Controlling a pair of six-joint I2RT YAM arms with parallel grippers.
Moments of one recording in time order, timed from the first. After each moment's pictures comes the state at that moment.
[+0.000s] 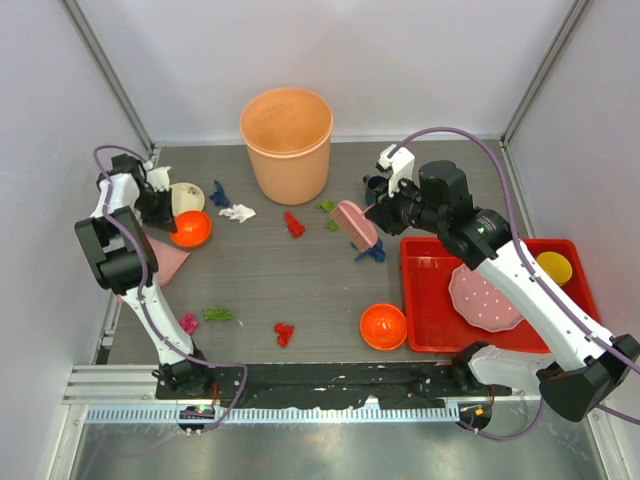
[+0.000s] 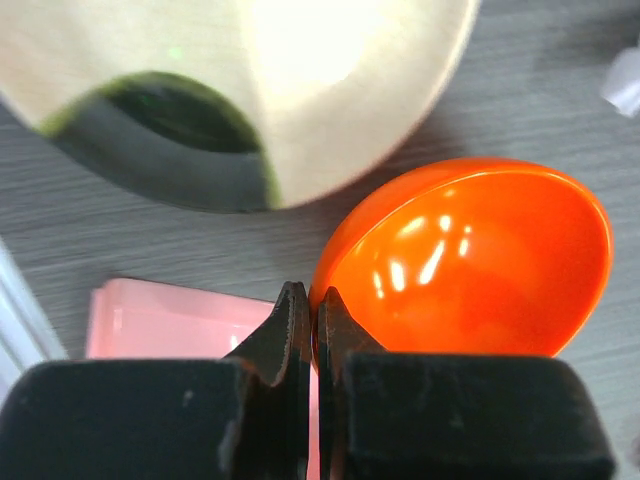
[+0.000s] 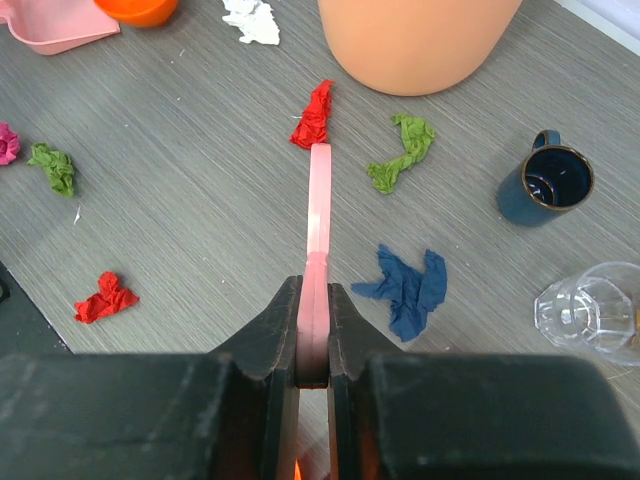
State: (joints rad) left arm 0.37 2.06 1.63 -0.88 0.30 0.38; right arm 0.57 1.16 1.26 -0.56 -0.21 -0.04
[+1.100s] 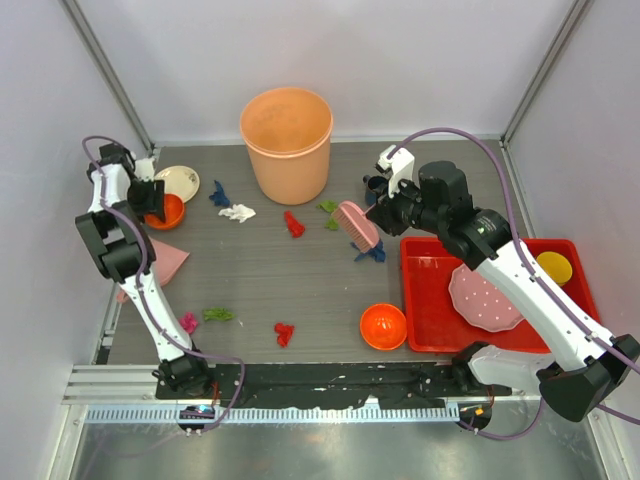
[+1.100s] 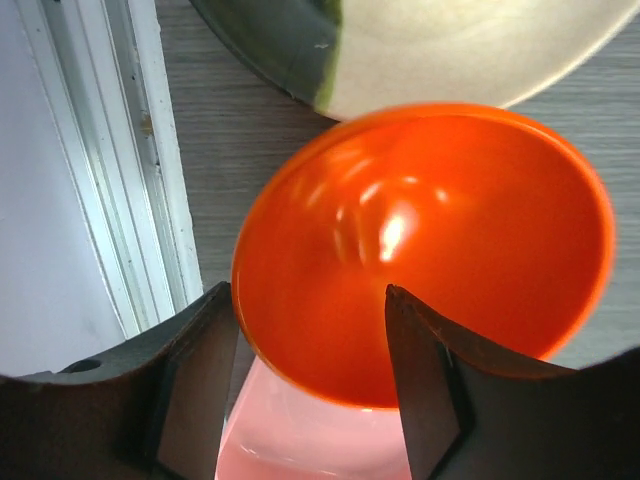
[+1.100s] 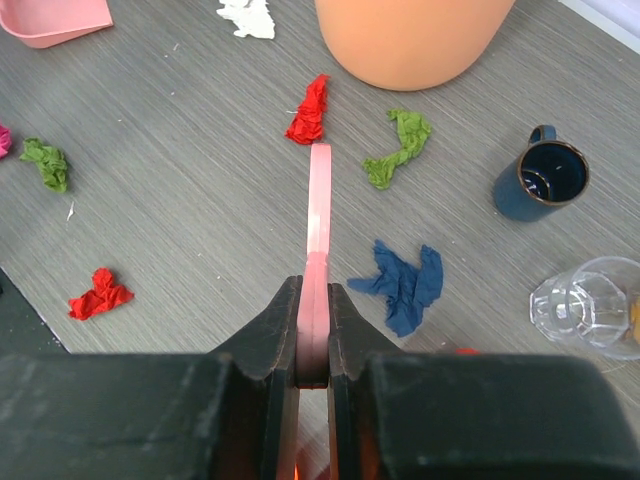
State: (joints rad) left arm 0.42 2.27 1.96 -0.94 0.13 0.37; right arm 0.57 1.16 1.26 -0.57 -0.21 -0.05
